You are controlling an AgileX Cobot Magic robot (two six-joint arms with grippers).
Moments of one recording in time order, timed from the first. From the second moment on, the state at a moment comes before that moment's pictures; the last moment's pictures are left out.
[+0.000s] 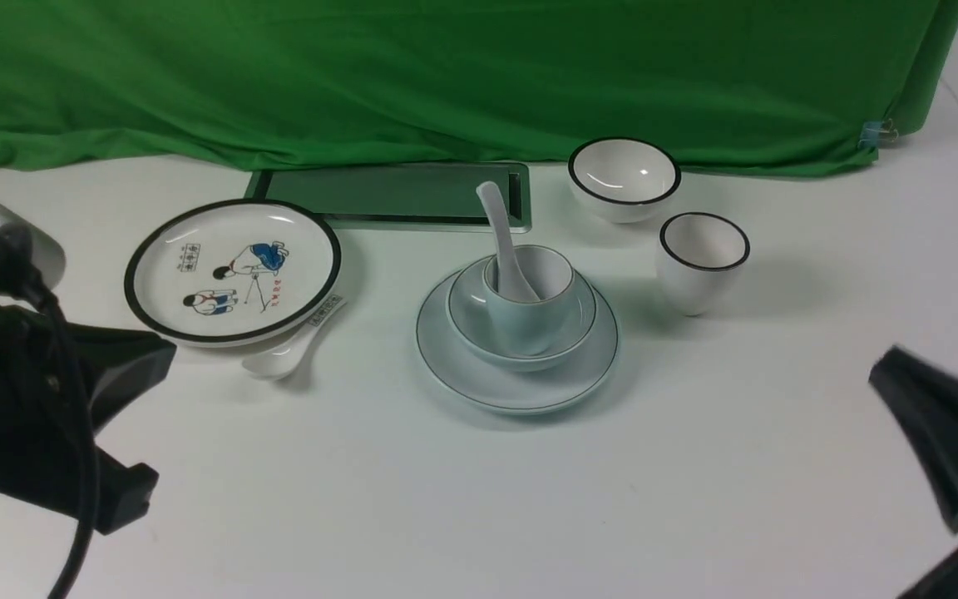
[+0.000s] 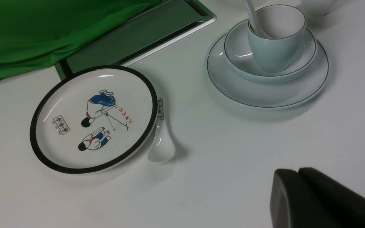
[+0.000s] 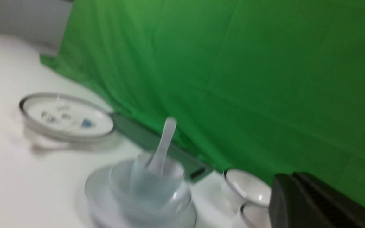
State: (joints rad) right arm 0.51 0.70 -0.12 0.01 -0.63 -0.38; left arm -0.36 0.75 -0.69 -0.07 0.53 0.27
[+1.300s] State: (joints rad) right arm 0.05 0.00 0.01 -0.02 0.20 -0.09; left arm -0.36 0.75 -0.69 -0.07 0.47 0.28
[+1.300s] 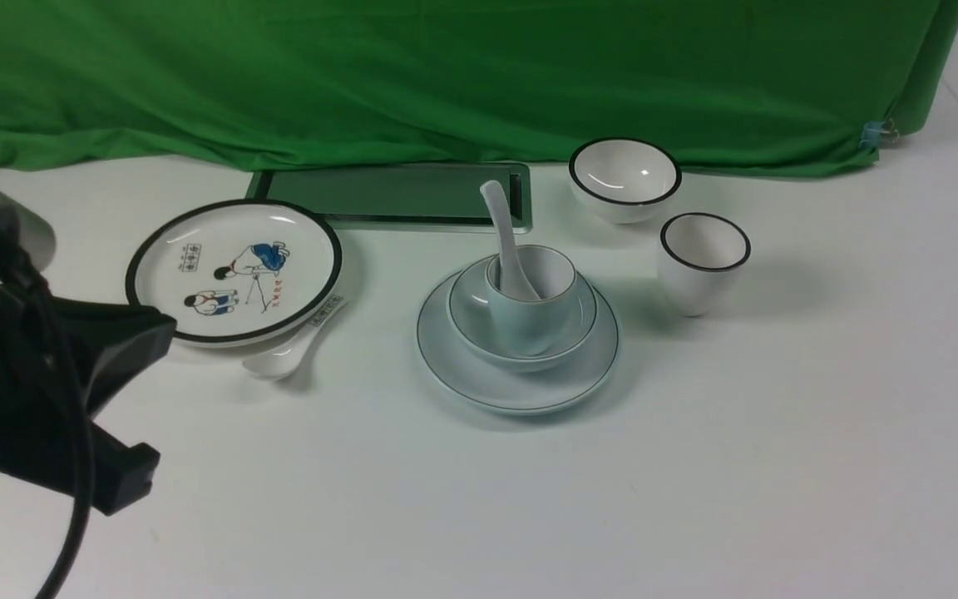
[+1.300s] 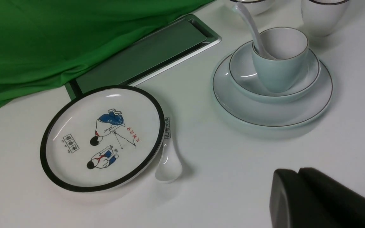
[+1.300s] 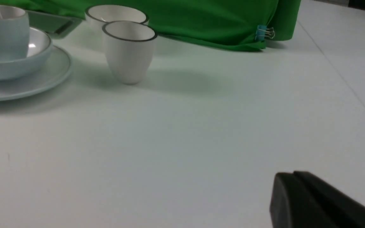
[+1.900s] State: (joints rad) right arm 0.05 0.00 0.01 -0.02 0.22 -0.08; left arm -0.36 0.75 -0.69 -0.07 0.47 0.29
